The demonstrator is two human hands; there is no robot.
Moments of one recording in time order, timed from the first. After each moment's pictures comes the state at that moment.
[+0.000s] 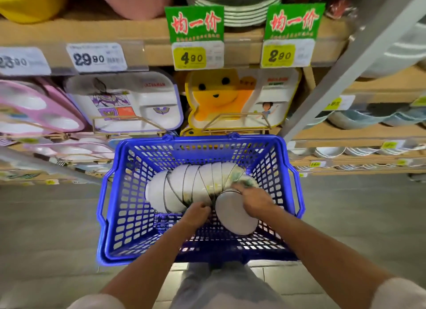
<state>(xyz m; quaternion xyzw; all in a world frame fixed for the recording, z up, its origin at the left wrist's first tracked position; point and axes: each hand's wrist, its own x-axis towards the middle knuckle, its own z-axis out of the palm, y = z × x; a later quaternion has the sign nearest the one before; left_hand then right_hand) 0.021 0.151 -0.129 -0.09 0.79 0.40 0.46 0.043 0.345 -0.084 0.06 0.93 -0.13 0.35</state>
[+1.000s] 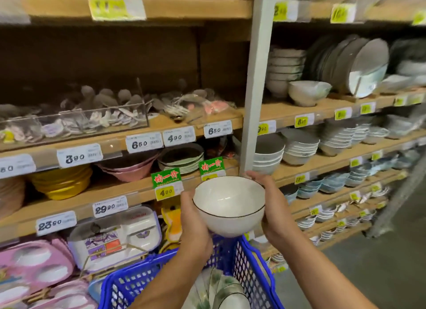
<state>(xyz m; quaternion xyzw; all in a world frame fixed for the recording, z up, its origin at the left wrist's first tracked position) 0.015 0.222 0.227 0.06 0.51 0.84 0.17 0.089 0.336 0.253 0.24 0.57 -0.75 -0.22</state>
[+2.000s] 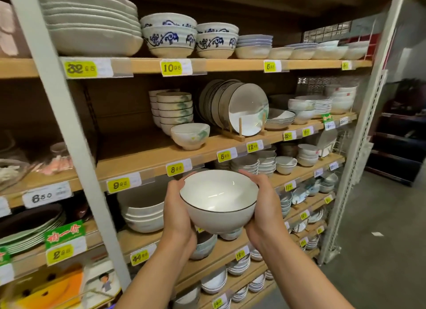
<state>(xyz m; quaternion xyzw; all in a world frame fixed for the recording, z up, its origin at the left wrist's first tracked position) 0.150 0.536 0.324 0.14 0.50 0.83 0.21 0.231 0.635 0.323 0.24 0.42 -0.79 -0.38</state>
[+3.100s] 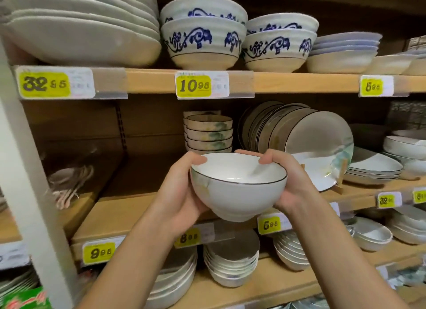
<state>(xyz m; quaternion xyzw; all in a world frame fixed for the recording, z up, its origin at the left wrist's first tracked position) -0.019 0.641 0.403 0.23 0.49 0.80 0.27 0.040 0.817 0.407 0.07 0.49 -0.86 -0.13</state>
